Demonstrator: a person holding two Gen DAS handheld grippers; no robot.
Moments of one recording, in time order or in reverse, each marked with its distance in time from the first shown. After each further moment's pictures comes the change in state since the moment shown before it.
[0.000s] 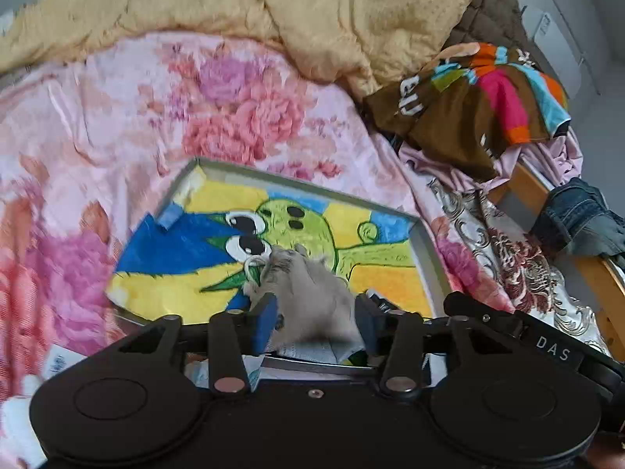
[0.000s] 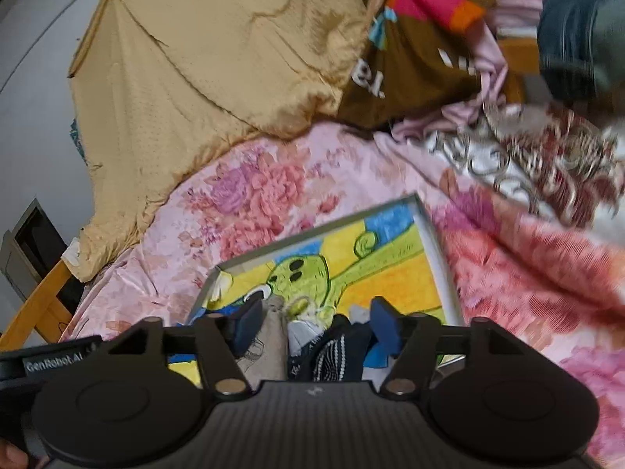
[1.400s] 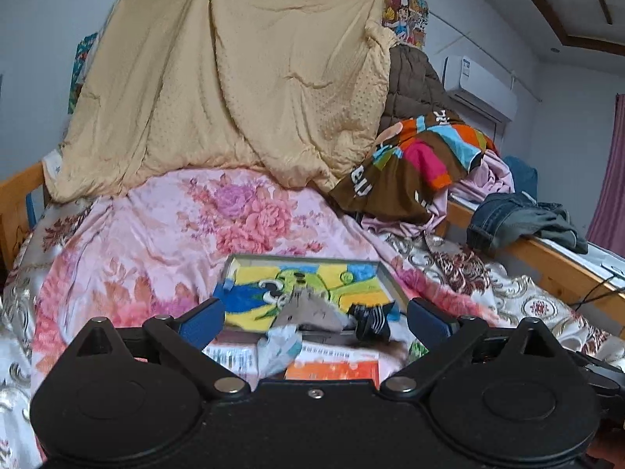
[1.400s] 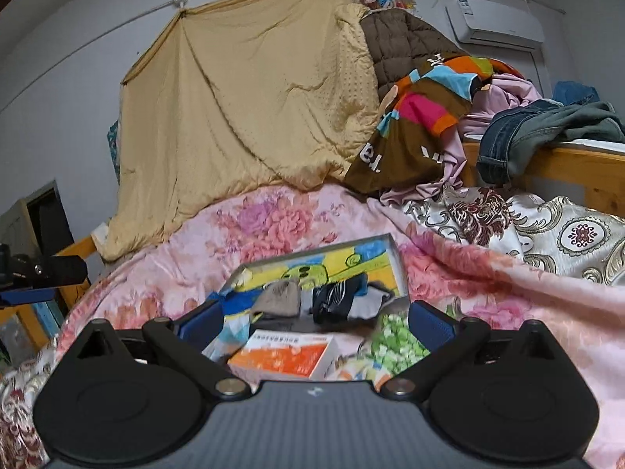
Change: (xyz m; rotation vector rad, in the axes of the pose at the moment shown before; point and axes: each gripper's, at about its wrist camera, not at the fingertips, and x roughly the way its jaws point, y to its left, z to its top) left arm -0.244 -0.013 -0.097 0.230 -0.301 0.016; right arm -0.200 0.062 -0.121 -0.180 -0.215 -0.088
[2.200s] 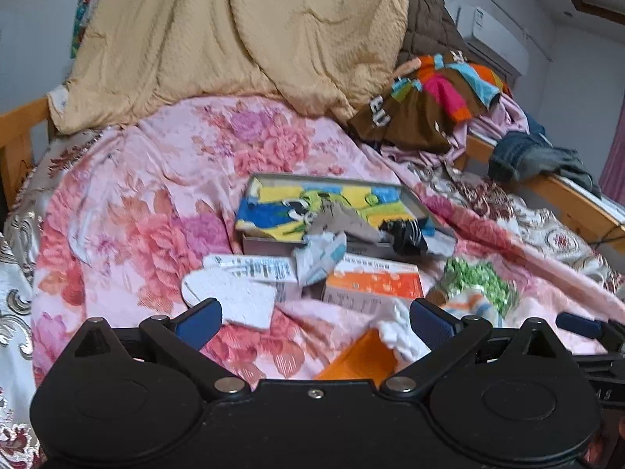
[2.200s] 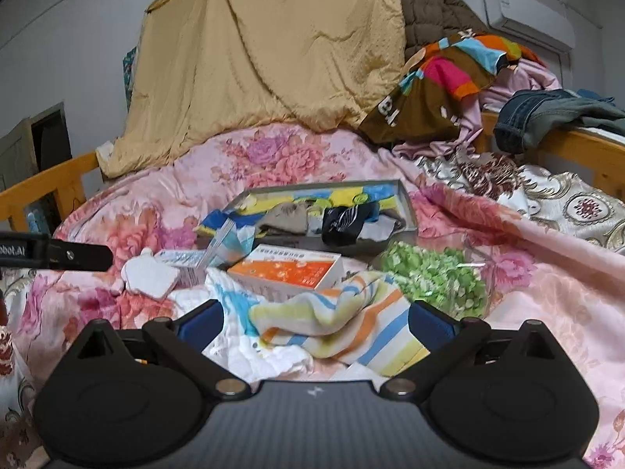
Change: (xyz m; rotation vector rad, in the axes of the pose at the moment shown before) left arm 0.023 0.055 -0.064 -0.002 0.178 -0.011; right arm -0.001 0.030 -0.055 -0.146 0.151 -0.026
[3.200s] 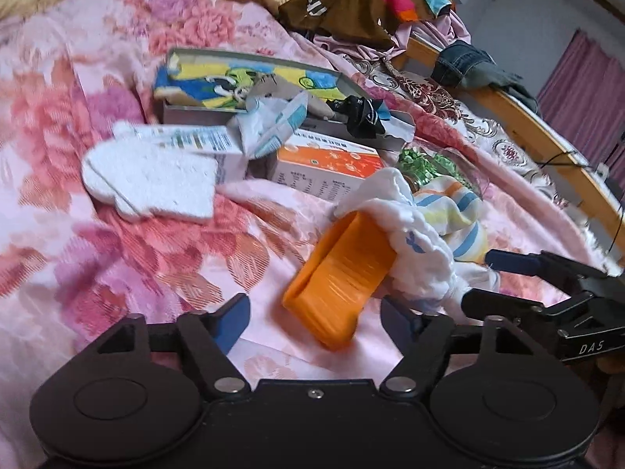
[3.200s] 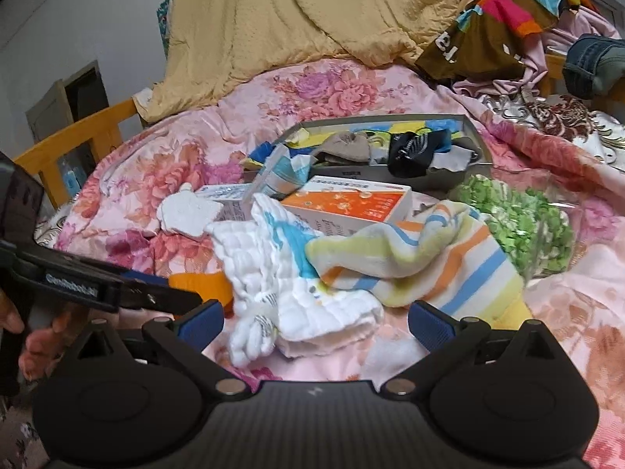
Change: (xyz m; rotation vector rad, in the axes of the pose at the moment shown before) left arm 0.091 0.043 -0.047 -0.018 0.302 -0.345; right arm 0.047 0.015 -0.019 -0.019 0.175 0.173
